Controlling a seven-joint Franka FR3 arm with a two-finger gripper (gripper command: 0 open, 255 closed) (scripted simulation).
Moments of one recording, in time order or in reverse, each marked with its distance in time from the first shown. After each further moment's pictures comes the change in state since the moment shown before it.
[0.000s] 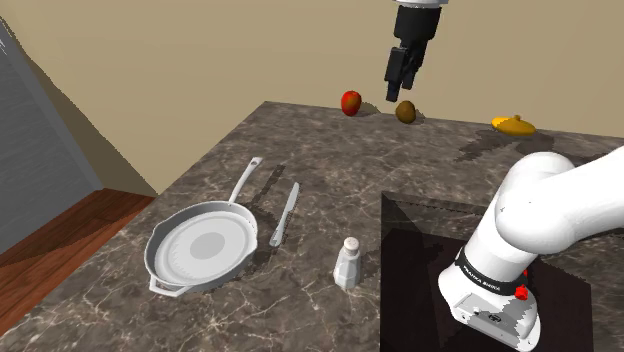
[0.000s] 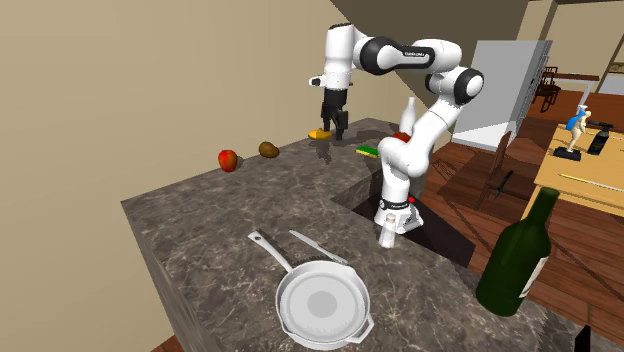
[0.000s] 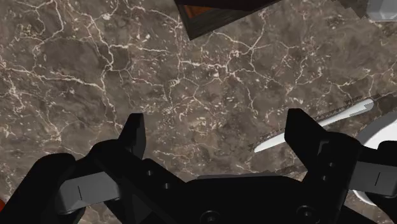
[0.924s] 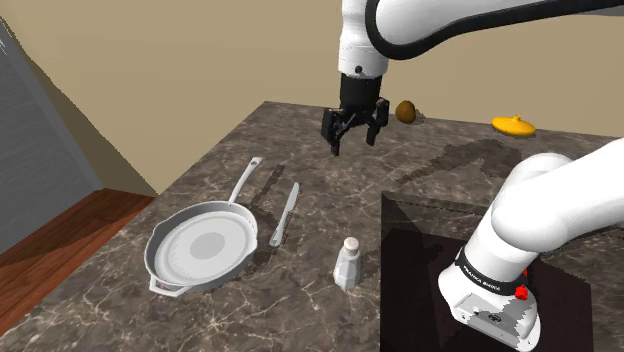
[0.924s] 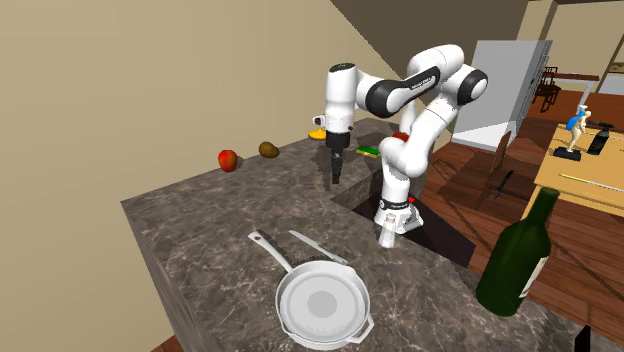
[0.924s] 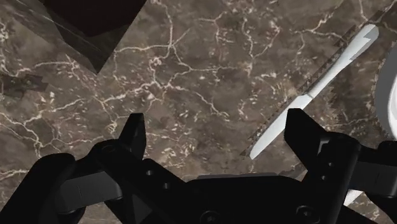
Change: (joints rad) arm -0.070 0.115 0.319 -0.153 0.209 0.259 0.626
